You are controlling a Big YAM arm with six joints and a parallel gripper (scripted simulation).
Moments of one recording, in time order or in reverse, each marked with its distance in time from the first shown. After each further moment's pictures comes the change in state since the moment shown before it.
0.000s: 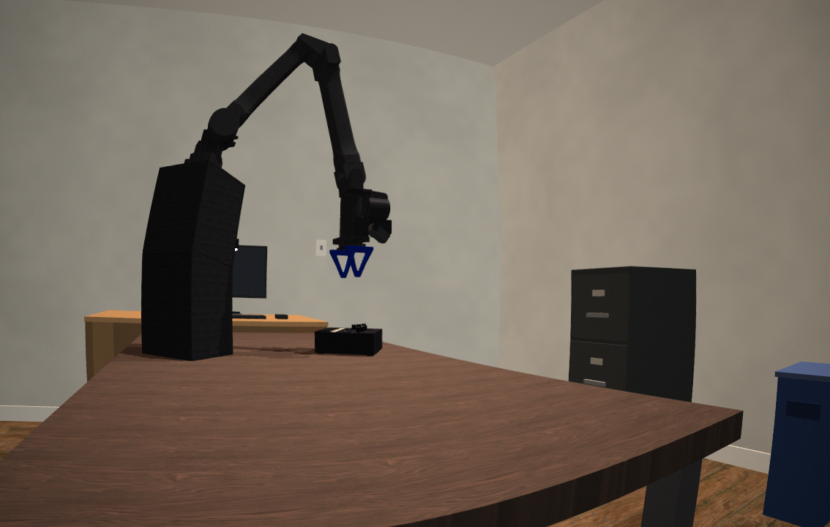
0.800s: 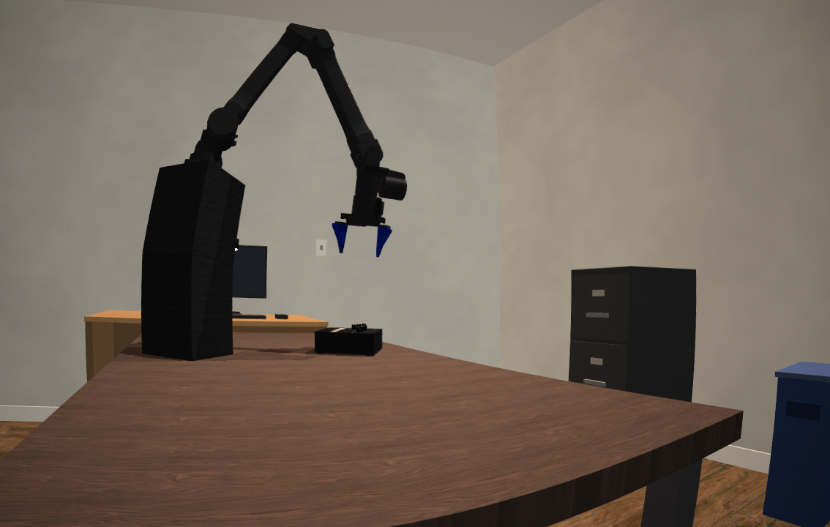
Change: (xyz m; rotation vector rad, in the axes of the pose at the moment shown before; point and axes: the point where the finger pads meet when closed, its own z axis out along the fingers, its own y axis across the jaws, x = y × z) arm -0.018 -0.016 -0.056 -0.128 0.004 -0.875
